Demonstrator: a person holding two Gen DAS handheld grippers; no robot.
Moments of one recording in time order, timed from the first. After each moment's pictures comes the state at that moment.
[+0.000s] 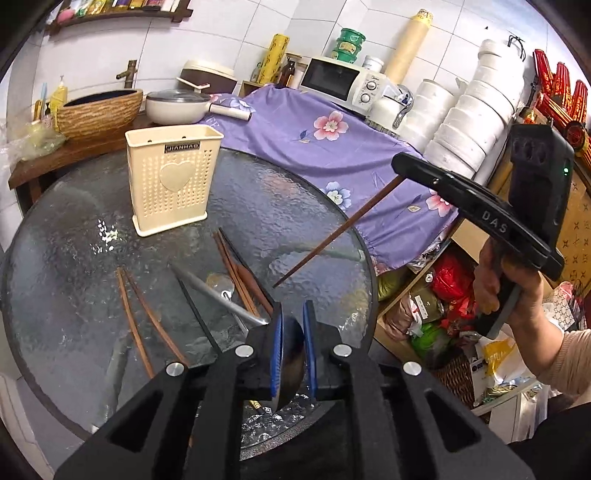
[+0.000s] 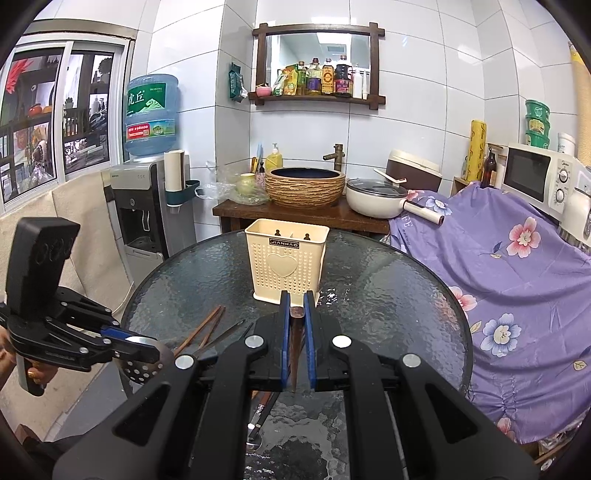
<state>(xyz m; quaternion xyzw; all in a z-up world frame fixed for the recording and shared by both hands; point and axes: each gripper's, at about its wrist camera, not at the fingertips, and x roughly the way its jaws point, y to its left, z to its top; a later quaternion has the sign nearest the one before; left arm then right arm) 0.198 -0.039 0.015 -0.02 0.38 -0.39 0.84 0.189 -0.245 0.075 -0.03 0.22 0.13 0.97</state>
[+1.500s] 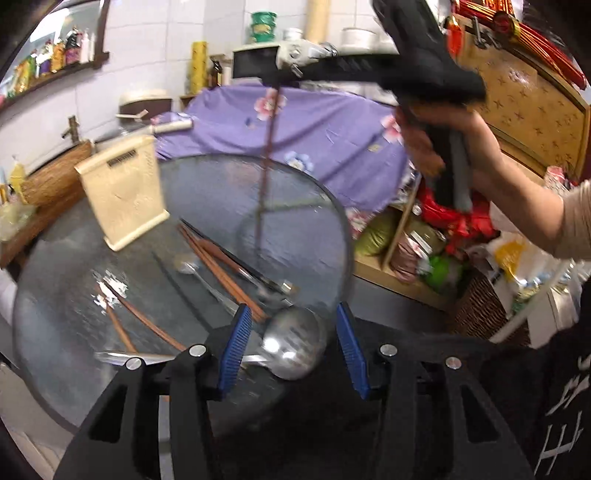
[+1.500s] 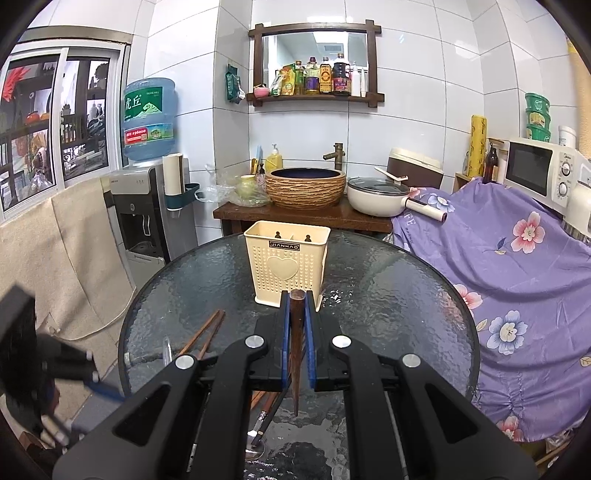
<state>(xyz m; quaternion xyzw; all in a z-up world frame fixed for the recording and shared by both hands) 0.115 -0.056 -0.025 0.14 0.33 -0.45 0.82 0.200 -0.243 0.076 -0.02 0.22 0.14 0.97</state>
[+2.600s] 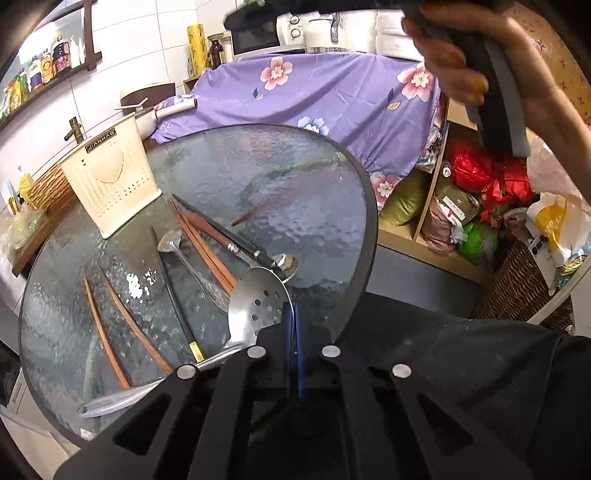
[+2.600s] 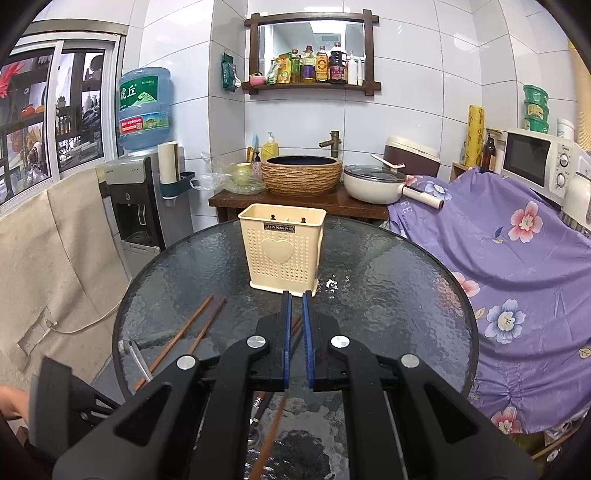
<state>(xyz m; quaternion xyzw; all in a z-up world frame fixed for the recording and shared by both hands) 0.117 -0.110 -0.074 0.21 0.33 -0.39 0.83 0.199 -0.248 0.057 -0.02 0.24 0.13 0.96</state>
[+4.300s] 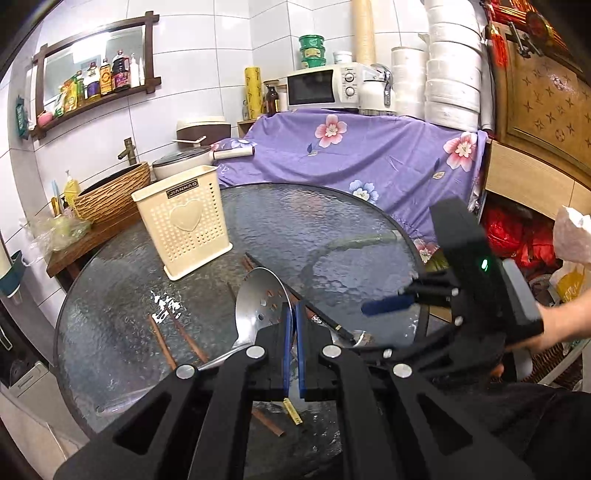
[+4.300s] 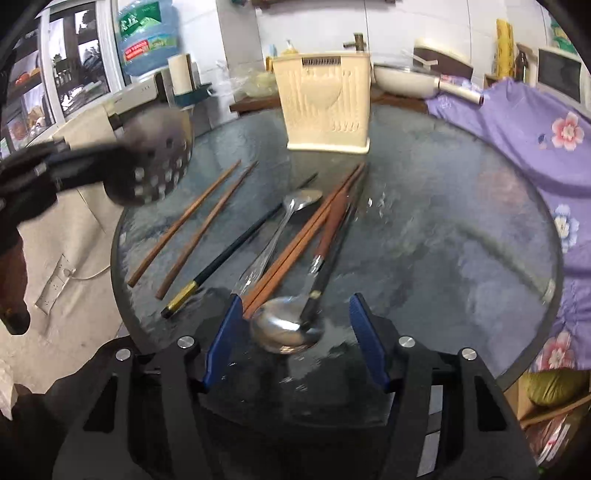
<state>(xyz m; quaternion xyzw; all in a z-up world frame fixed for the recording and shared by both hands) 0.147 -0.070 -0.010 0.15 0.26 -0.34 0.89 0.188 -0.197 -0.105 0.01 0.40 0.16 0.90</state>
